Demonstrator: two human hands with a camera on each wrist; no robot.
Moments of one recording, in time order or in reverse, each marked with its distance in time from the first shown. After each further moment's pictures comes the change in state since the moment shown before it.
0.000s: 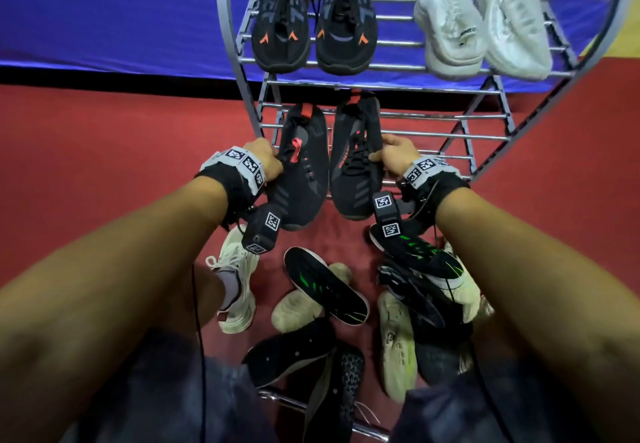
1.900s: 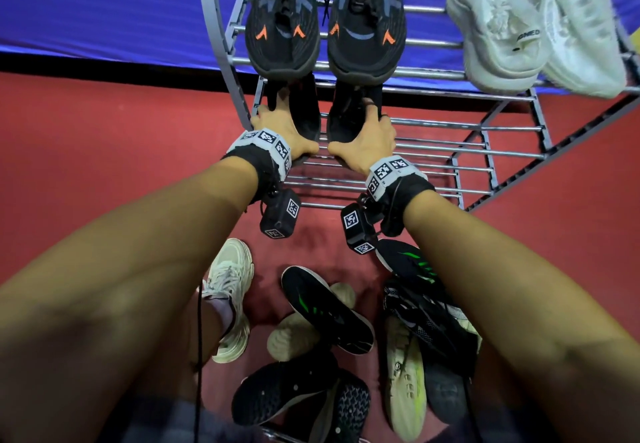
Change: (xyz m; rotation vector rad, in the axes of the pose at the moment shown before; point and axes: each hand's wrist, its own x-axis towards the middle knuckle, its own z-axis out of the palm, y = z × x) left_hand 0.088 0.046 -0.003 0.049 0.116 -0.027; right_hand 0.063 -0.036 0.074 -0.424 0.288 -0.179
